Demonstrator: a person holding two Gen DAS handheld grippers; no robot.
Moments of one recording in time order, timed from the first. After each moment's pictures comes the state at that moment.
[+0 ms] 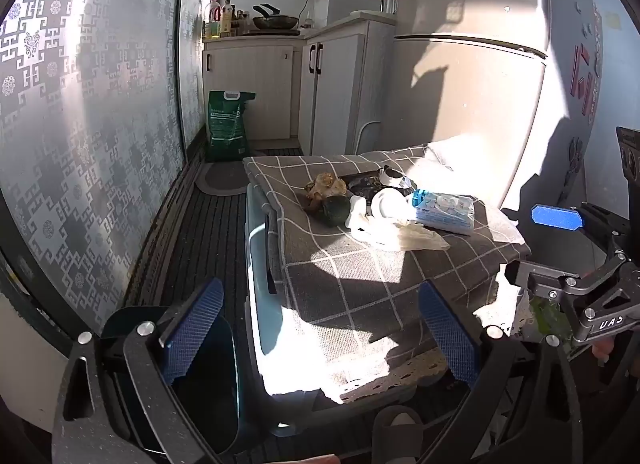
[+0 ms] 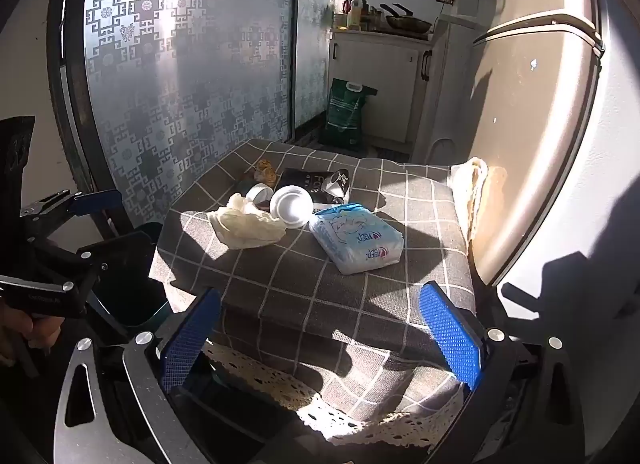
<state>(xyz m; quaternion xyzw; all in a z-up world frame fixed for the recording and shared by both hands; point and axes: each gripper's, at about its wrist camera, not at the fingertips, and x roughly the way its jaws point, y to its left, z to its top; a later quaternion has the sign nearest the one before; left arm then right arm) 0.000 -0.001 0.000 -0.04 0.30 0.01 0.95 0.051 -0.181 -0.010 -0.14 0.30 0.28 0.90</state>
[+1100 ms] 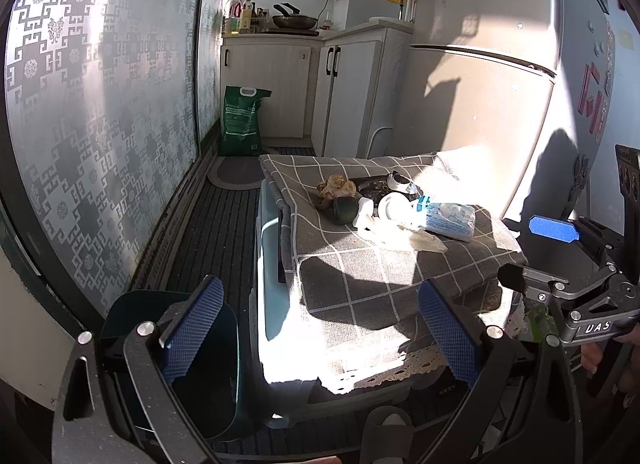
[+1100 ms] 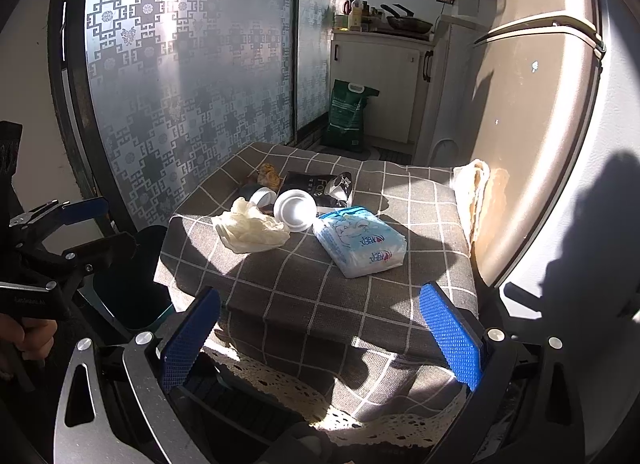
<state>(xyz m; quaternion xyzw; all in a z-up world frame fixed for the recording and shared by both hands) -0.016 -0.001 0.006 -0.07 0.29 0.04 0.95 0.049 -0.181 -0.008 -0.13 0.31 0.29 0.90</state>
